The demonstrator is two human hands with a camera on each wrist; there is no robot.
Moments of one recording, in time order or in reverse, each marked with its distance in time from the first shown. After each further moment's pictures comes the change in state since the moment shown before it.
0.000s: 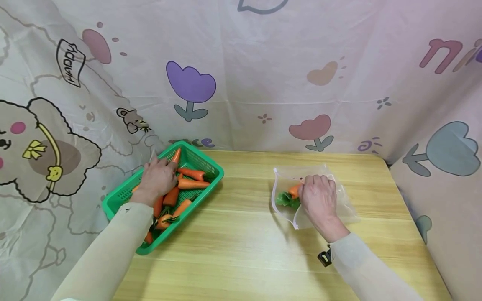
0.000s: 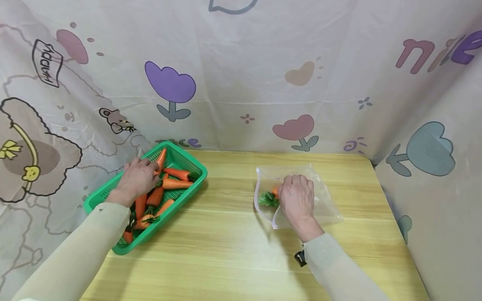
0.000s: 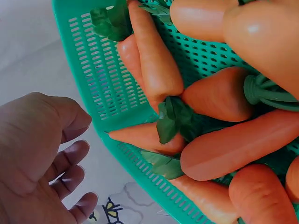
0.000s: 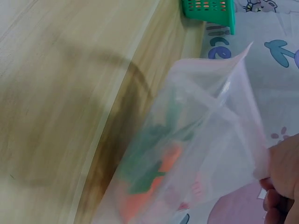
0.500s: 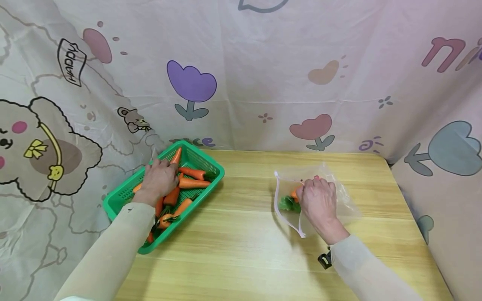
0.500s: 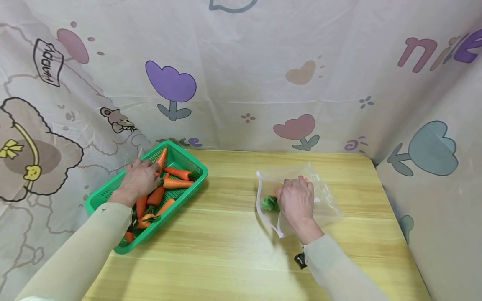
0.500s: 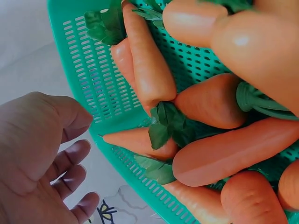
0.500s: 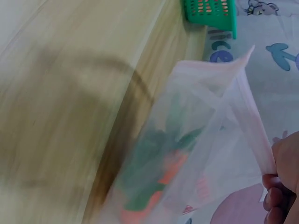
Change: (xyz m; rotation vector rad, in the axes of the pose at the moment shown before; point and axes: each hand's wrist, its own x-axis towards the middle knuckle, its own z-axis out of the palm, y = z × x) left_hand 0.000 0.000 0.004 -0.003 -0.063 -0.031; right_hand -0.005 -0.006 -0.001 0.022 0.031 -0.009
